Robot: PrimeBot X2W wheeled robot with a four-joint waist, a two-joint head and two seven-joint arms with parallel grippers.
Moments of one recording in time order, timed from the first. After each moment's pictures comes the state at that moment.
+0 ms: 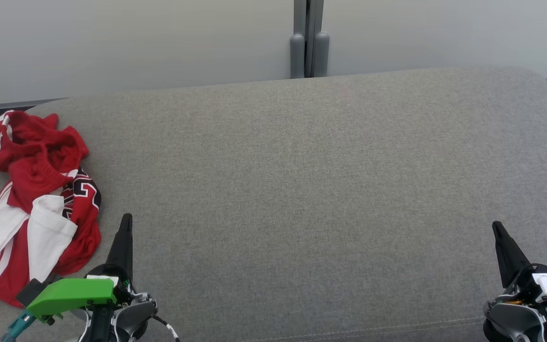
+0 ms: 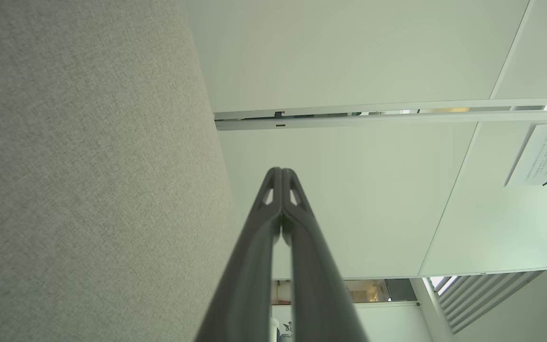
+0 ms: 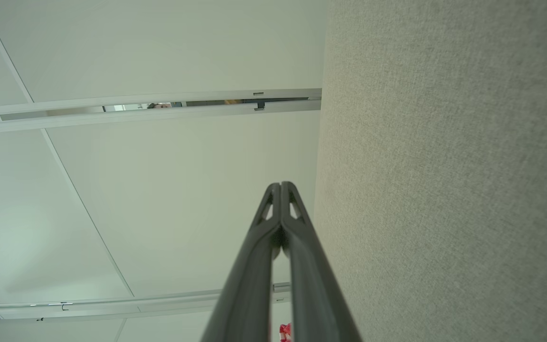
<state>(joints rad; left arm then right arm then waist) -0.10 0.05 -0.02 0.24 -1.63 -0.13 0.04 -0.02 -0.05 -0.24 0.16 1.62 0.13 0.18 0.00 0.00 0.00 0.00</state>
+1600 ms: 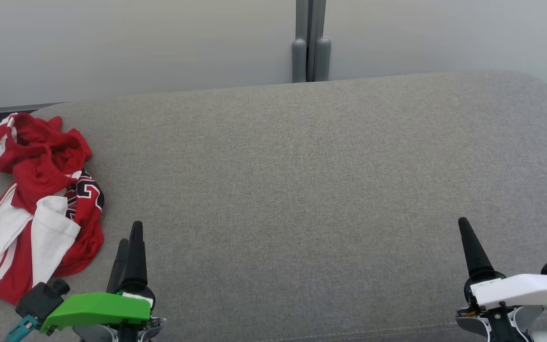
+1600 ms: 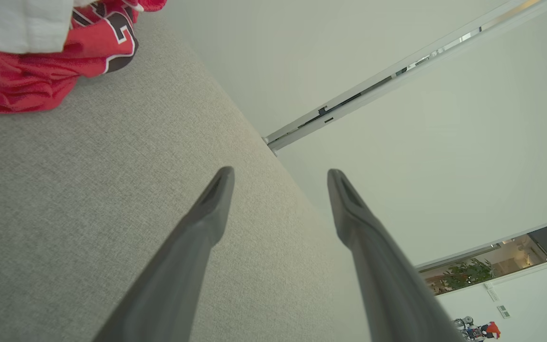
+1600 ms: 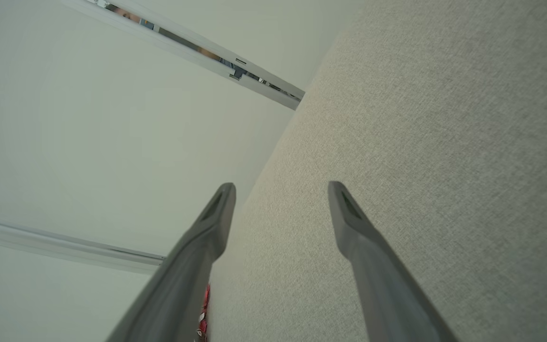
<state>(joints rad) -0.01 0.05 -0.07 0.14 -1.13 -0.06 -0.07 0.01 -0.04 -0.08 0.13 1.14 0.13 0.01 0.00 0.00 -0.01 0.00</state>
